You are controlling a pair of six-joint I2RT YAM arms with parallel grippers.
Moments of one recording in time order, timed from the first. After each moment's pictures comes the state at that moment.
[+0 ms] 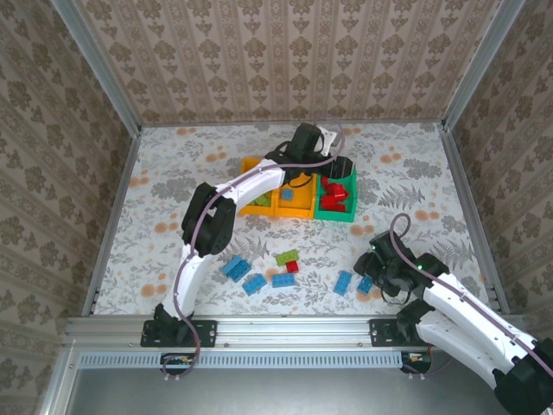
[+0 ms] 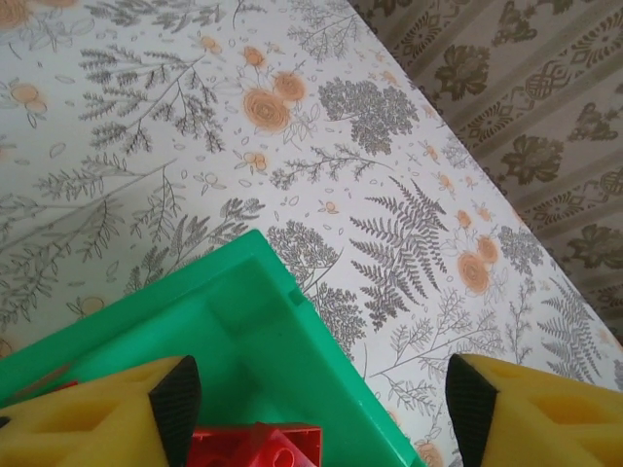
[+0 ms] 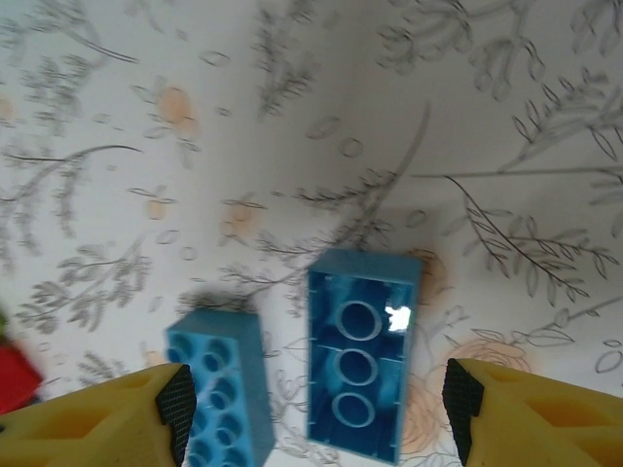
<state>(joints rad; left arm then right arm) -0.76 2.28 1.92 -0.22 0.43 -0.37 0.51 0.75 0.45 -0.89 0.02 1.13</state>
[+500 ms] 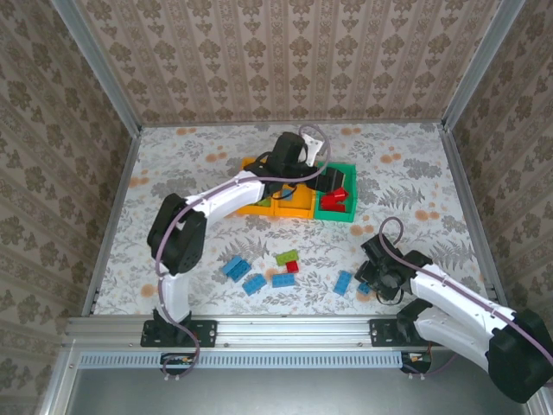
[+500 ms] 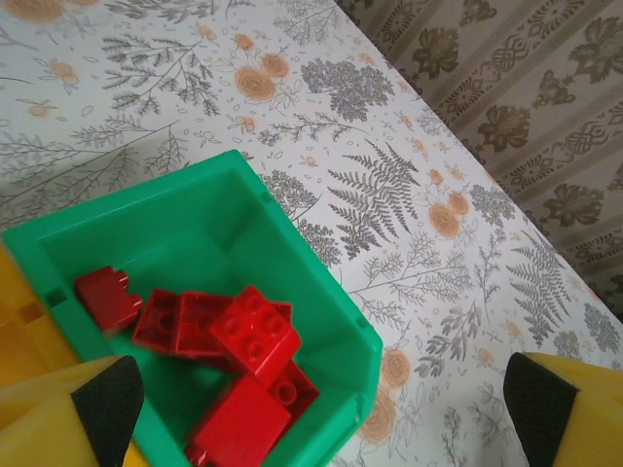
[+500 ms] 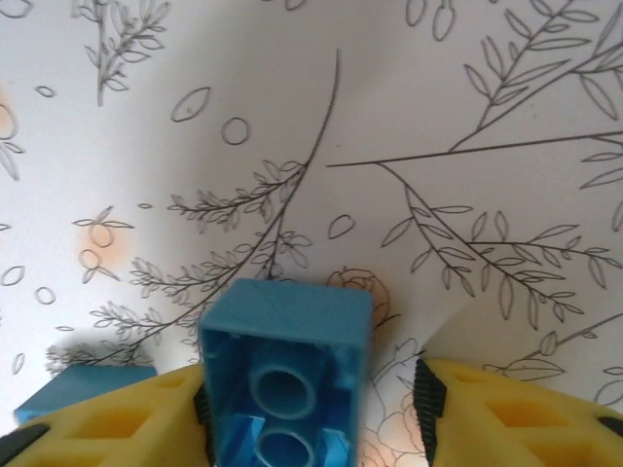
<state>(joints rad) -0.77 1.94 1.53 -0.14 0.38 -0.32 0.52 0.92 0.40 -0.80 0.03 1.18</state>
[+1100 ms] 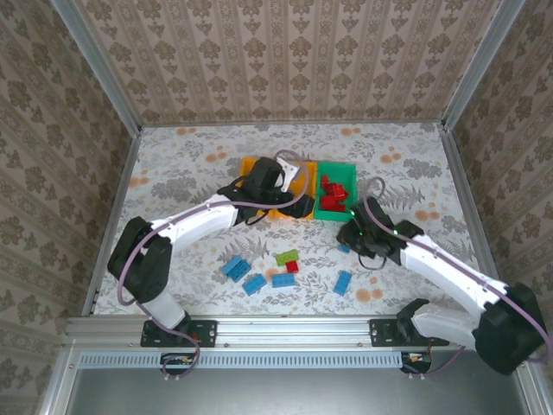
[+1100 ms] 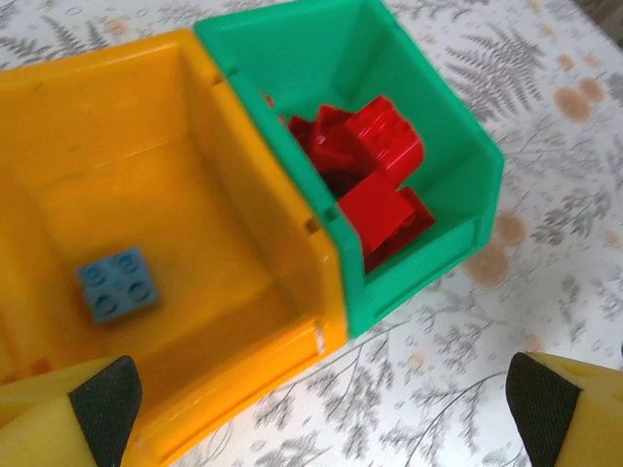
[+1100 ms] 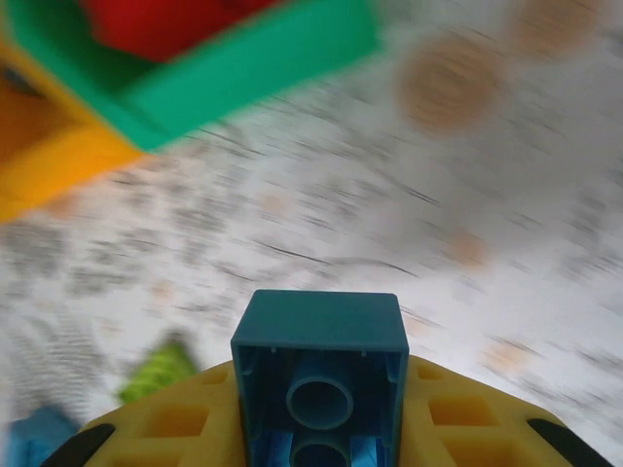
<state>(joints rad) -0.77 1.63 1.14 -0.21 0.16 -0.21 0.53 1.16 0.76 -0.59 0.02 0.99</state>
